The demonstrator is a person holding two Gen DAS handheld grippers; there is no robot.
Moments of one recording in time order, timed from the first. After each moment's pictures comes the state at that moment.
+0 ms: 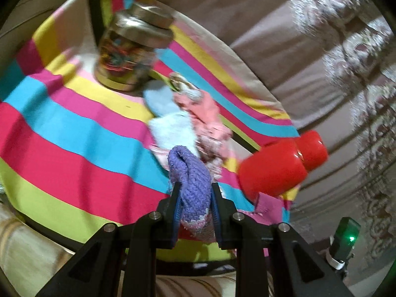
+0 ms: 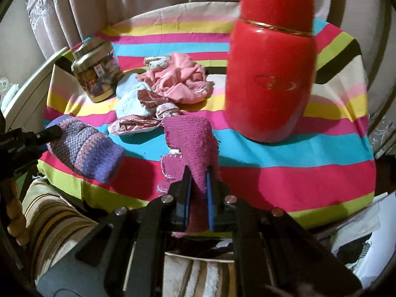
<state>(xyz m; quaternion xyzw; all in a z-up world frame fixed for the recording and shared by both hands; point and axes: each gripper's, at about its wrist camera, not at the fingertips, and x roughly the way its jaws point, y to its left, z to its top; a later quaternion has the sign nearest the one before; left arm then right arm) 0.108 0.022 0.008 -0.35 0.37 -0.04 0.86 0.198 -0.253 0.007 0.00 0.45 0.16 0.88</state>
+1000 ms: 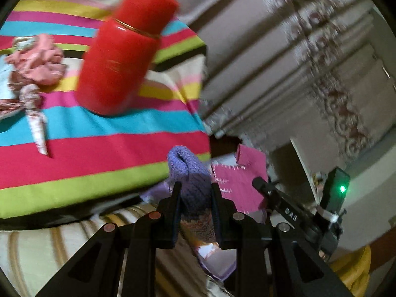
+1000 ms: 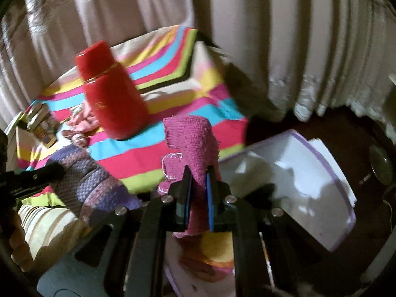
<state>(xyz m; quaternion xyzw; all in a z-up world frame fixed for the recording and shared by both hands) 0.097 -0.249 0.036 -0.22 0.46 -0.32 0.80 0.098 -0.493 0.042 0.10 0.41 -0.05 0.90</state>
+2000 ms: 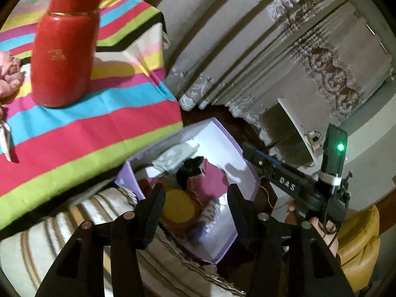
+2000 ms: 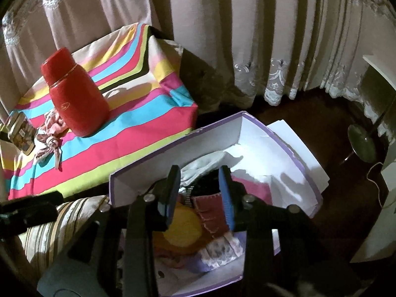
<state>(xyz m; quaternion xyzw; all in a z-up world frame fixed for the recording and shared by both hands) 0.085 -0.299 0.040 -0.14 0.49 -0.38 0.78 0.078 -0.531 0.042 0.10 0.44 -0.10 0.89</state>
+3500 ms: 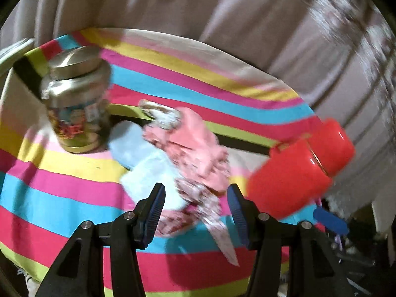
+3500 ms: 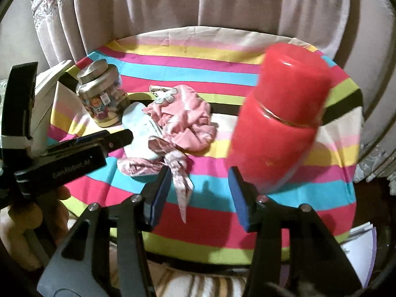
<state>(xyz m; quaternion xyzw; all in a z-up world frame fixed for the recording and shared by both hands) 0.217 -0.019 0.042 -0.19 0.40 -0.01 0.90 0.247 -0.212 0.068 -0.04 0.43 0.16 0.89</state>
